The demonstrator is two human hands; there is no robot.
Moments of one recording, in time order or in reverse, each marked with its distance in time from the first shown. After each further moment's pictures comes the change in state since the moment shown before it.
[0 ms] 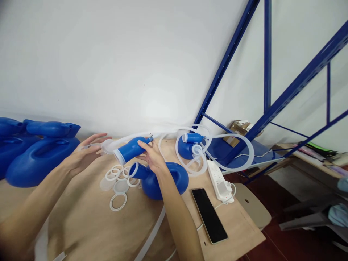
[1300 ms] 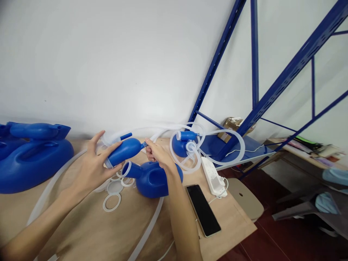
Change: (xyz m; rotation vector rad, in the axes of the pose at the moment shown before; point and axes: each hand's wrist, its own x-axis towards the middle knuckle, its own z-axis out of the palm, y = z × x) left_hand -0.049 -0.008 0.085 1.176 0.077 0.747; right_hand -0.019 -0.042 -0.035 -0.428 -0.121 0.064
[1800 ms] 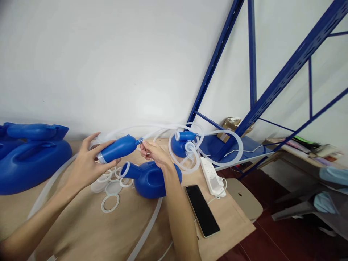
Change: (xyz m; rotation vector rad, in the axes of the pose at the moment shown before) left_hand 0.007 -0.009 -0.003 -0.099 0.019 -0.230; right_hand 0.005 0.008 -0.004 0.137 -0.158 -0.096
